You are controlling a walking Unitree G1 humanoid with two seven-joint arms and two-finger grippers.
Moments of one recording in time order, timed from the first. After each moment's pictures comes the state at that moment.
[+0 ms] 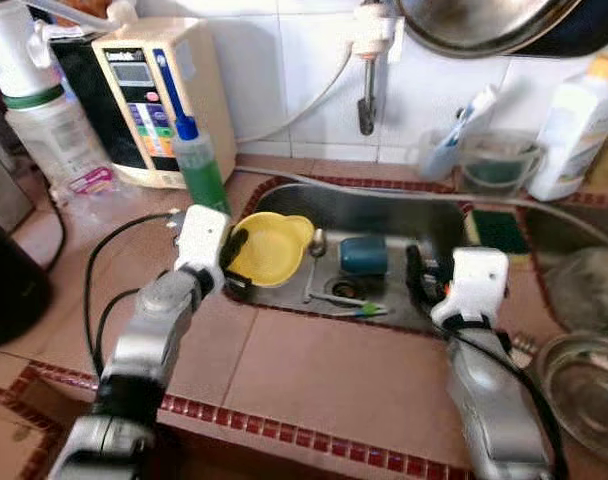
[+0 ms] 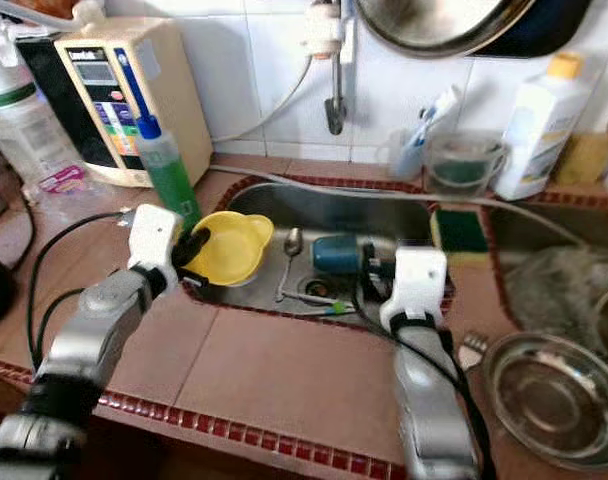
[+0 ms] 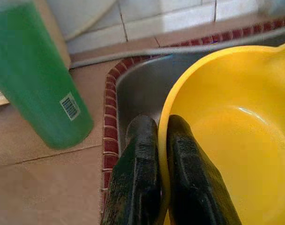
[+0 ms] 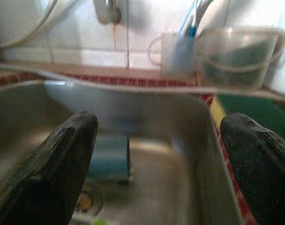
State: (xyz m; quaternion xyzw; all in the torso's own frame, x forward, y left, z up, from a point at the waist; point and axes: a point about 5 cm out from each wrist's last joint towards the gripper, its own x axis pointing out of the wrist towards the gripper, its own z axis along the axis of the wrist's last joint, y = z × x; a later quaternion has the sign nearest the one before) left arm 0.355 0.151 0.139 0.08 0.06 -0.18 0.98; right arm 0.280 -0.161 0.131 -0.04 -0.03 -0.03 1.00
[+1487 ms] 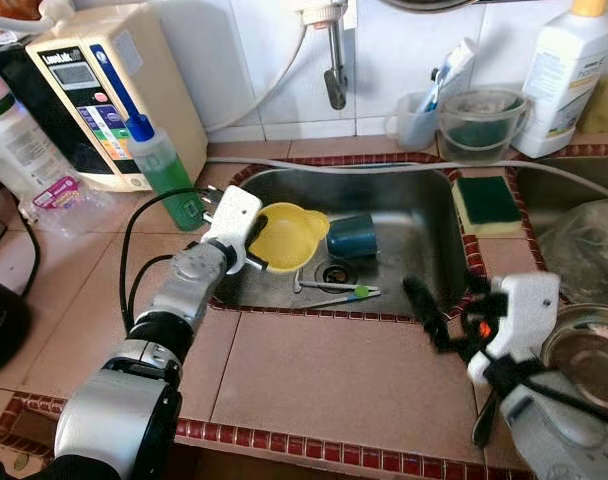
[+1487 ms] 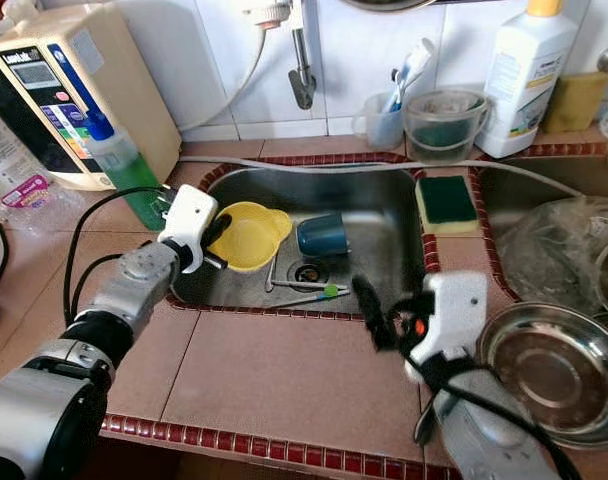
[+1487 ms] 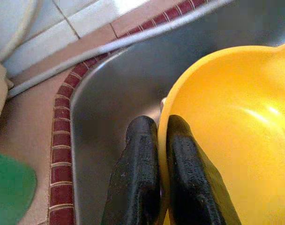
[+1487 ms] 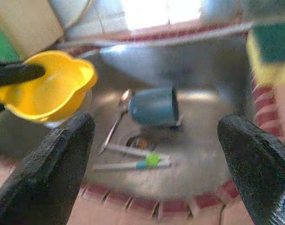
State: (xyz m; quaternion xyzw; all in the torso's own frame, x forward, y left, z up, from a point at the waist) left arm 0.389 0.128 0.138 0.17 0.06 -0.20 0.96; right arm 0.219 -0.166 0.159 0.05 0.04 0.14 0.99
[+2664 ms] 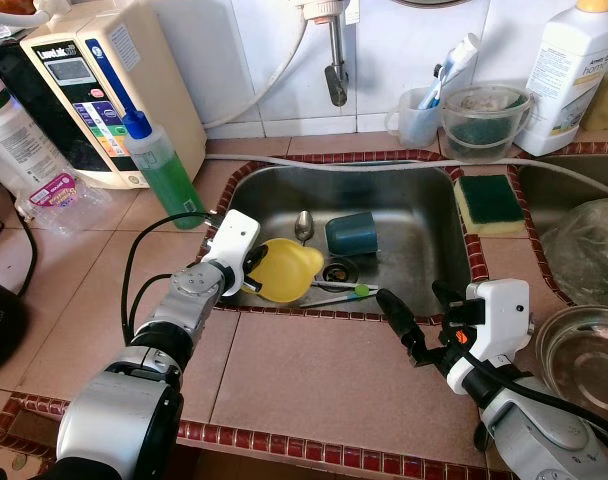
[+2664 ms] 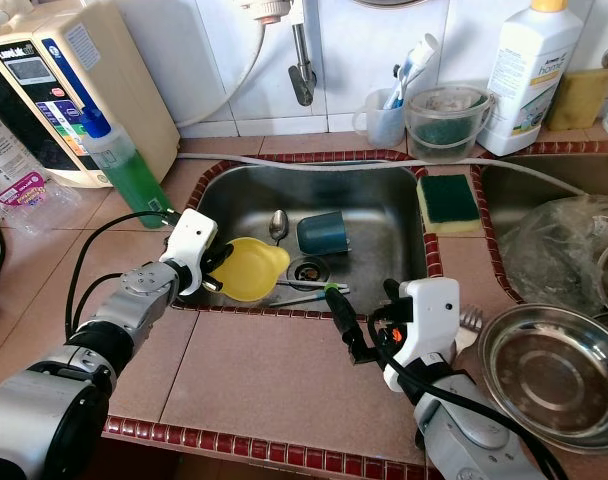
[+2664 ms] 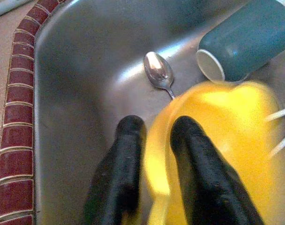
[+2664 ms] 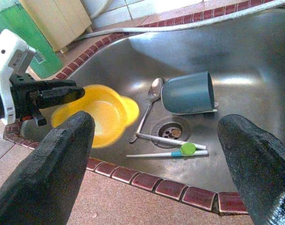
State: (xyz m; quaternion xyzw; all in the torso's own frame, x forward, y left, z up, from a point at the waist) left arm 0.381 0.133 0.112 0.14 0.13 -0.21 0.96; right arm 0.218 -0.150 0.160 0.08 0.06 0.18 0.98
